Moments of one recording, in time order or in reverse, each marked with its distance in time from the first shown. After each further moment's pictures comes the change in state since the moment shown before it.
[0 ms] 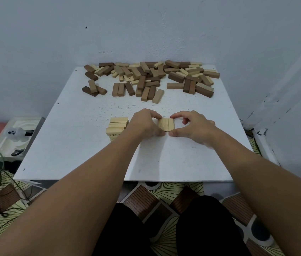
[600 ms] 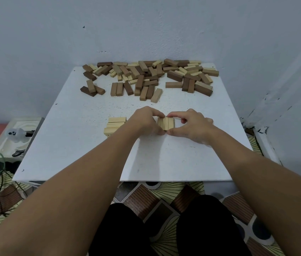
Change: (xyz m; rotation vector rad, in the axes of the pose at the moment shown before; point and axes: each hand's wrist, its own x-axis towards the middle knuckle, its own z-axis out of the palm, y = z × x) left_hand 0.004 0.009 -0.005 0.092 -0.072 0.083; right_hand -0.001 -0.004 0.000 -0.053 -0.006 -0.046
